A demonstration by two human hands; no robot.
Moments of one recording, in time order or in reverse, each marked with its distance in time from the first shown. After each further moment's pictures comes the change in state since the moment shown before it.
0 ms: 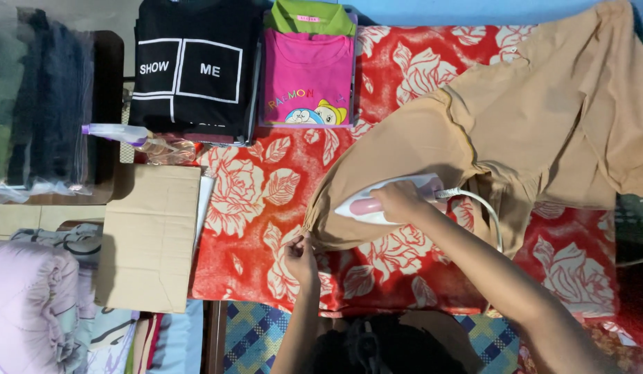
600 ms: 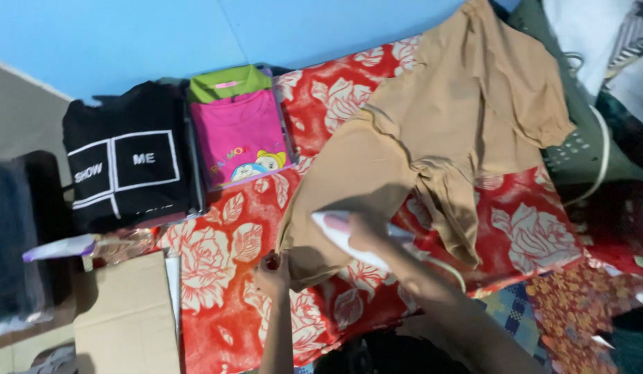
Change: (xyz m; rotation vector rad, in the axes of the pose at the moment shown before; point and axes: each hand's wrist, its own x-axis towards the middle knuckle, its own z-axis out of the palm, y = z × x) left_hand 0.084 0.008 0.047 0.671 -0.095 0.546; right_hand -0.038 -0.024 0.025 0.641 0.120 0.535
